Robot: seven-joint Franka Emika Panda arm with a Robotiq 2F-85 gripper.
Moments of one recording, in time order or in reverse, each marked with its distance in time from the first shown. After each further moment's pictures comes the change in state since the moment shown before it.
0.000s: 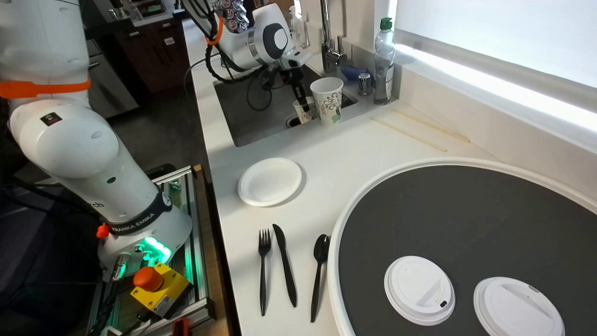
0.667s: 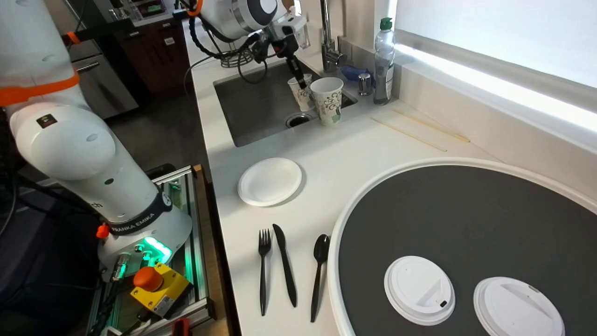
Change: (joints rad) arm -0.056 -0.209 0.067 -0.037 0.030 -0.144 -0.149
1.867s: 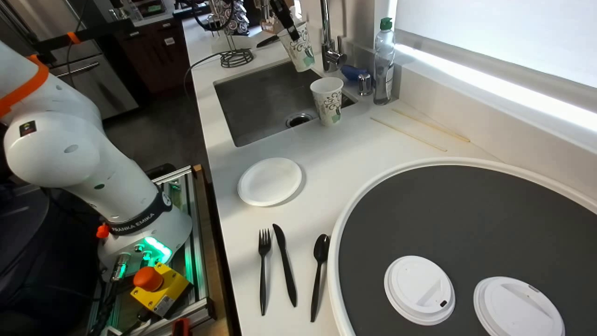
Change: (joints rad) arm -0.228 -0.477 0.131 -0.123 0.134 -0.214 -0.150
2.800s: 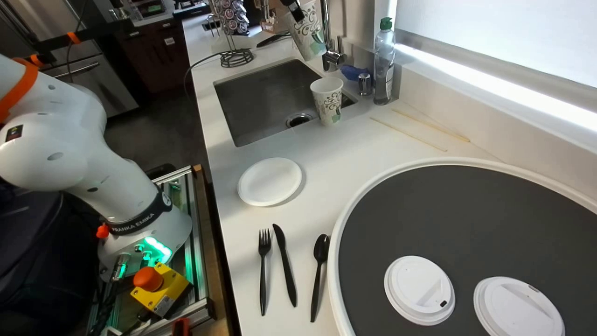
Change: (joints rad) arm -0.157 -0.166 0.026 -0.002 -0.029 -0.158 0.003
